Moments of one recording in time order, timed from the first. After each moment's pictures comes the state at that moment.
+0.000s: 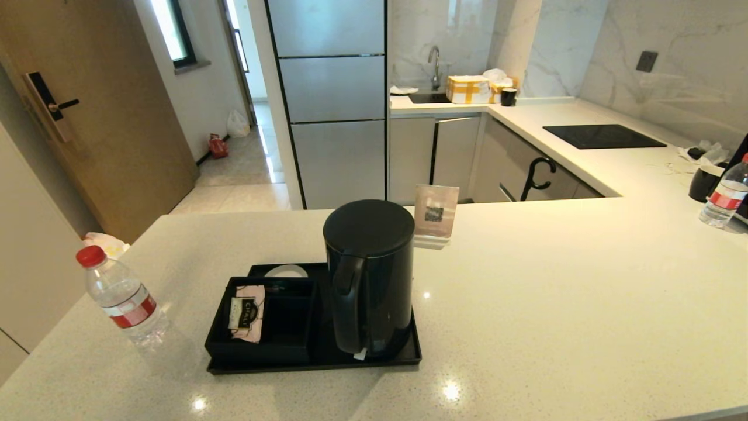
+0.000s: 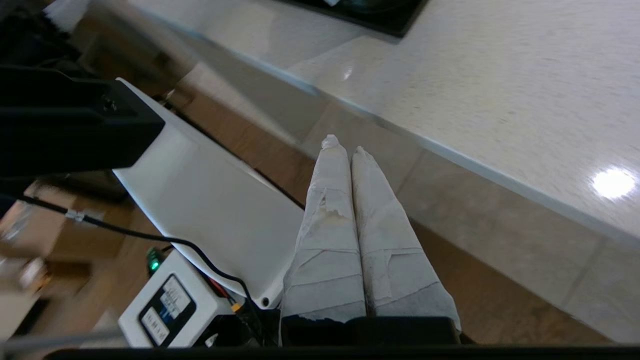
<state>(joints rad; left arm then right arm) 0.01 0.00 0.00 0.00 -0.02 0.05 0.02 0.73 -0.66 0.58 0.80 -0.10</state>
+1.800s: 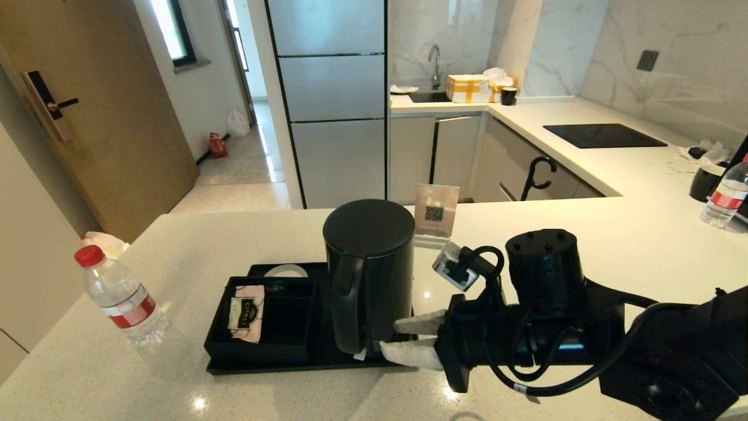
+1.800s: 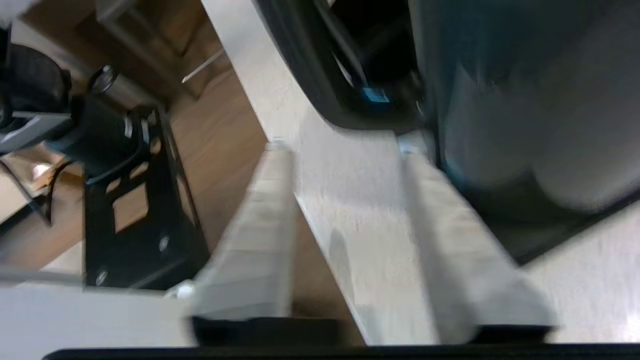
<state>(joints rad) 0.01 0.00 0.00 0.00 -0.02 0.05 0.72 1.85 -0.73 -0.69 0.53 0.05</state>
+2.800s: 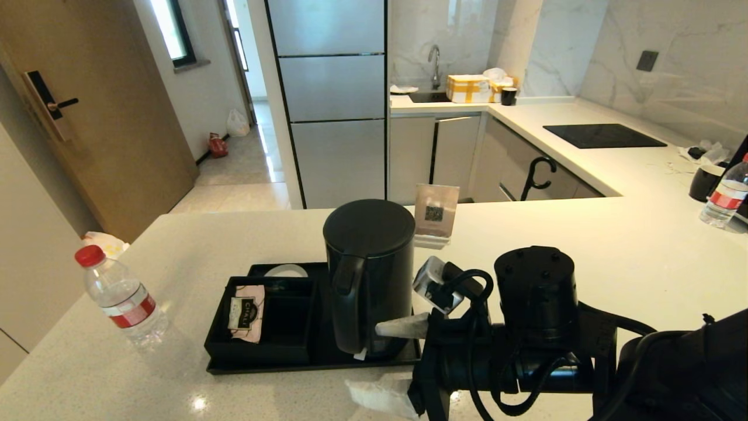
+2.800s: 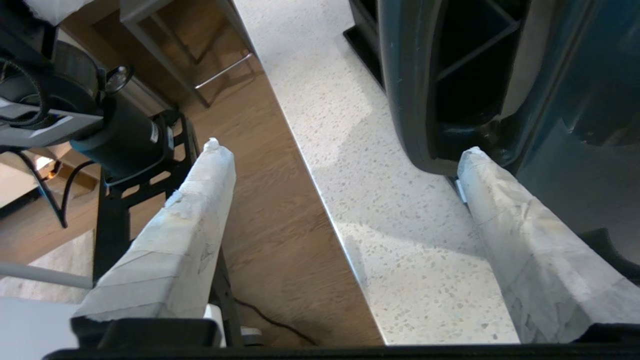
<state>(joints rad) 0.01 0.00 0.00 0.00 -0.02 0.05 0.83 1.86 -0.70 -0.81 0.48 0.06</state>
